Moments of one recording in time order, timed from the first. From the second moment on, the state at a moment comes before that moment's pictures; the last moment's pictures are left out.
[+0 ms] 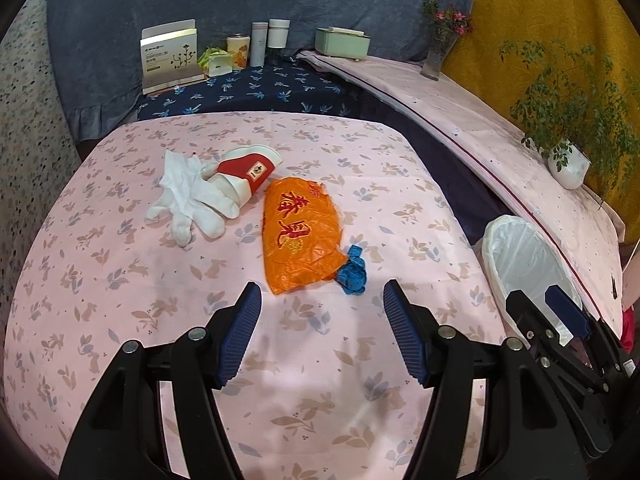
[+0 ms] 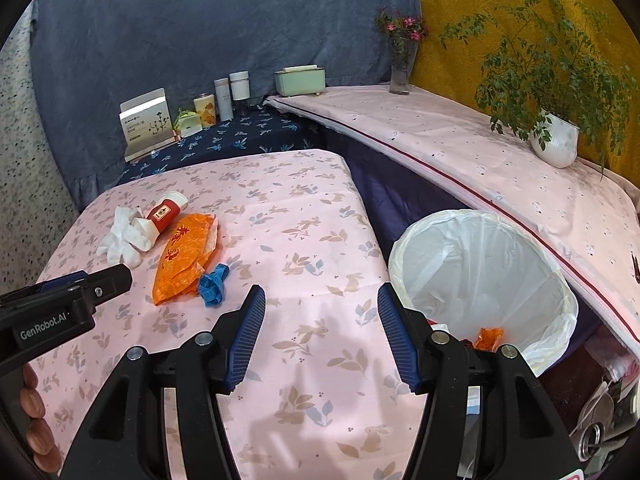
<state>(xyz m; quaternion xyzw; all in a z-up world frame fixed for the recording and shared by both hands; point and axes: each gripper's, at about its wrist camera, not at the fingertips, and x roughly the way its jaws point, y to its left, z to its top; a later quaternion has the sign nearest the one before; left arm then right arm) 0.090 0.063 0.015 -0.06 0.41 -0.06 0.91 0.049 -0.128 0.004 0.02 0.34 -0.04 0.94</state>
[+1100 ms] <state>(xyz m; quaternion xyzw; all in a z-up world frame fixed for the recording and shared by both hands) 0.193 0.202 -0.027 -0.11 0.44 0.02 0.89 0.125 -0.042 -0.050 0.02 0.39 -0.01 0.92</state>
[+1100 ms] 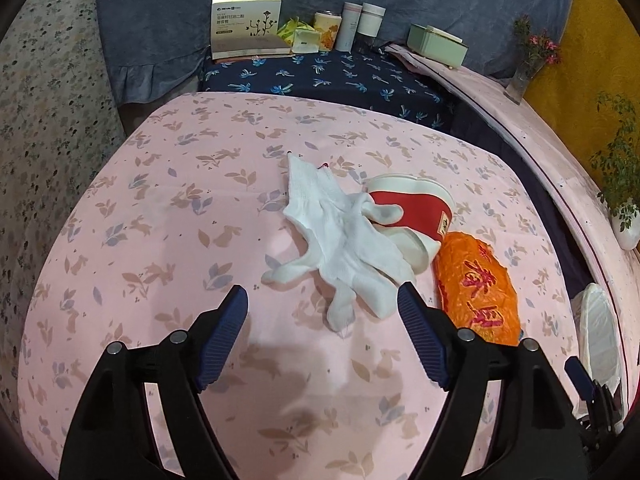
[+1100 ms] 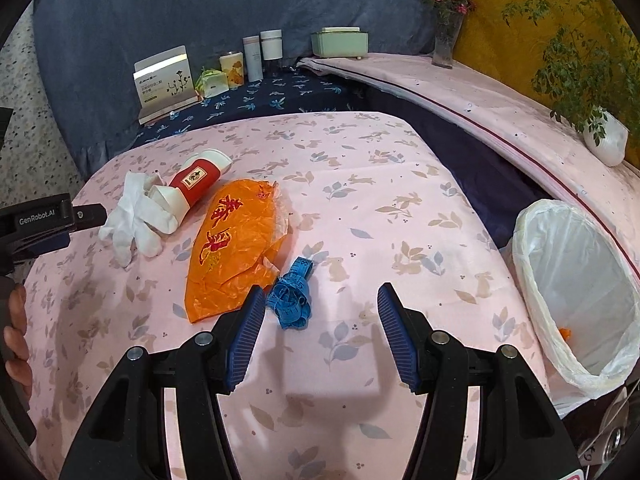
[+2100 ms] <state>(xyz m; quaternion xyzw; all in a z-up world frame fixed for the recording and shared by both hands) 0.225 0.197 -0.069 -0.12 0.46 -0.02 0.88 0.154 -0.036 -0.082 0.04 0.42 0.01 0.90</state>
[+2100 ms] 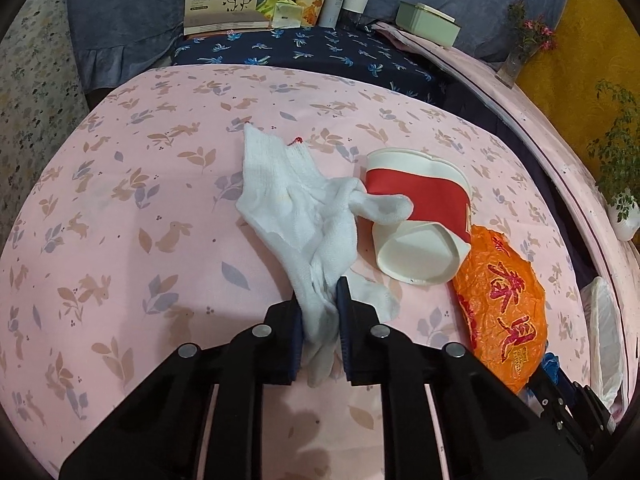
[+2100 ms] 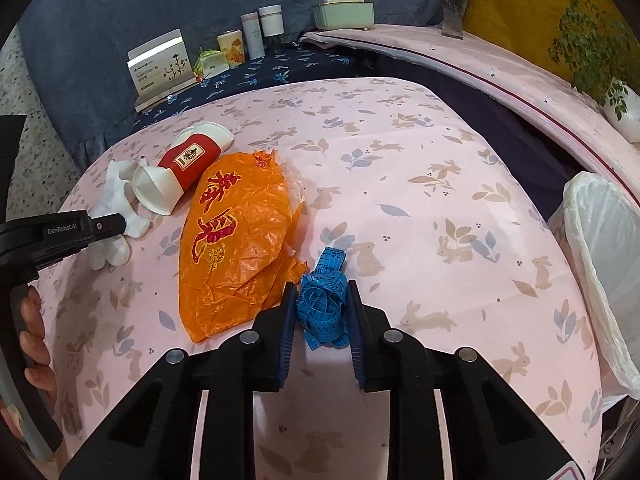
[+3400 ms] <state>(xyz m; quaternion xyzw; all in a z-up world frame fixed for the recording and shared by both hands) 0.133 -0.017 0.008 0.00 0.42 -0.15 0.90 0.055 -0.185 -0.016 0.13 0.34 -0.07 0.93</state>
